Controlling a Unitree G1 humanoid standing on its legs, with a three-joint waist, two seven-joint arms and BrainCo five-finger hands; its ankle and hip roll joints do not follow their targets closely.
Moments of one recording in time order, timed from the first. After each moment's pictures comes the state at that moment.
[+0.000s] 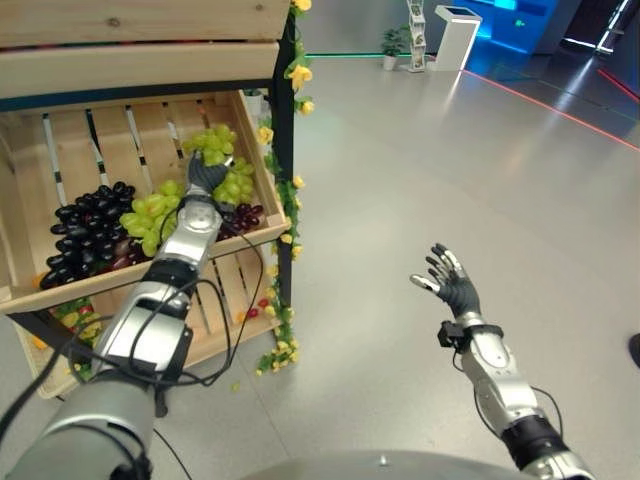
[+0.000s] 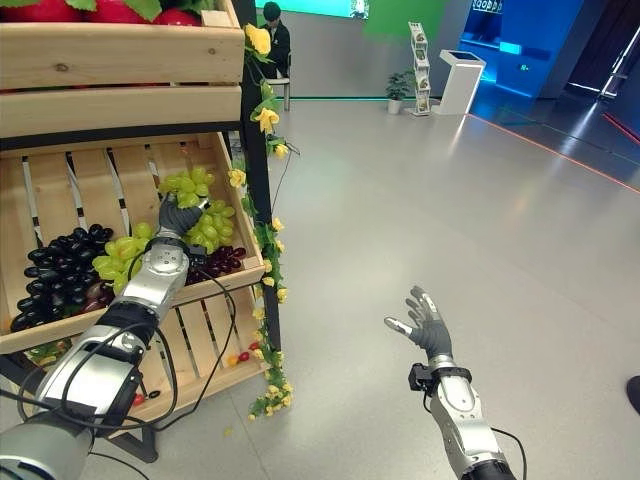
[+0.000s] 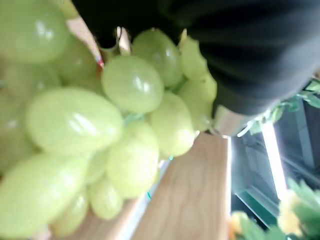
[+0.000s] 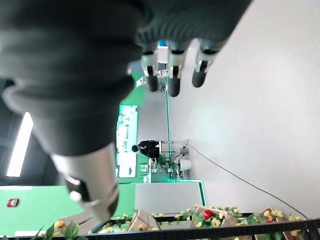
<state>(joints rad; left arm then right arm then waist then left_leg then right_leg) -0.90 0.52 -0.28 1.00 -0.17 -0.10 0.34 -0.03 -0.32 0.16 0.32 0.41 -0.23 -0.07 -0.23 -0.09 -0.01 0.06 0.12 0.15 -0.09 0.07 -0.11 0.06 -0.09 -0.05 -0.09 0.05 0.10</state>
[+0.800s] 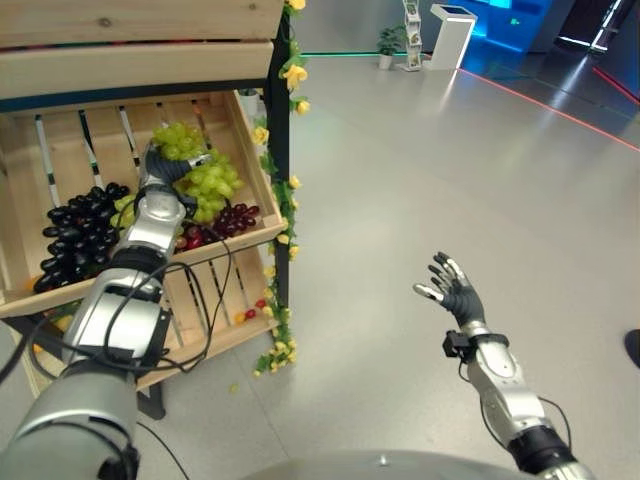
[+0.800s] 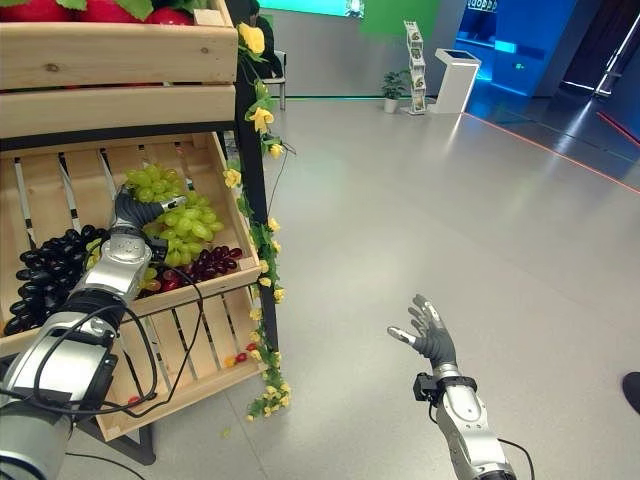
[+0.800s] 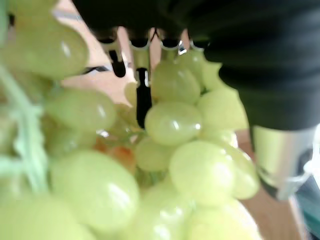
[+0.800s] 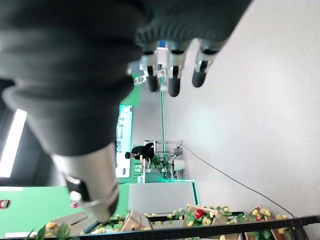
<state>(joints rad) -1.00 0.67 -0.37 1.14 0.05 -0.02 0.28 0.02 -0.34 0.15 0.31 0.41 -0.23 -0.04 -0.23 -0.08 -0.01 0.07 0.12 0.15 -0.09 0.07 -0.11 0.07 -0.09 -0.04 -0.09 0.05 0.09</state>
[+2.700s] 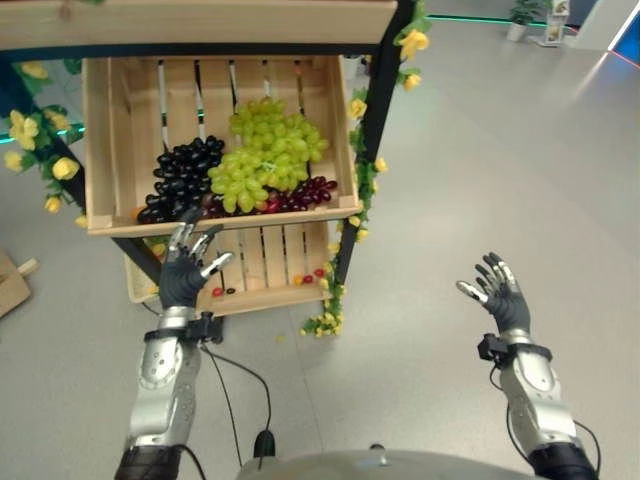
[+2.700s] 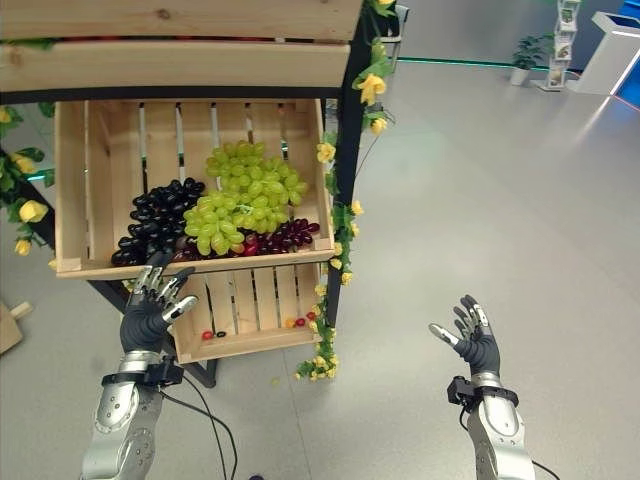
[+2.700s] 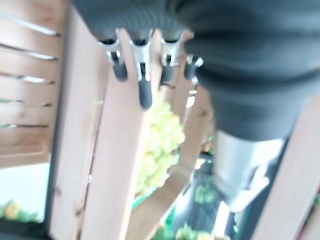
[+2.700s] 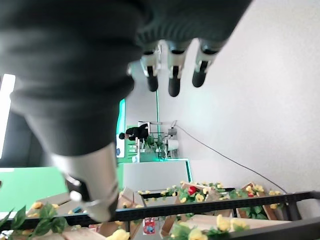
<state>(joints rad) 0.12 0.29 0.04 -0.05 -0.49 -0.31 -0.05 0.08 -0.31 -0.09 0.28 0.40 -0.27 -0.03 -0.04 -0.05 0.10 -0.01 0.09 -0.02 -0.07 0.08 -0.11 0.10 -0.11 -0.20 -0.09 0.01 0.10</state>
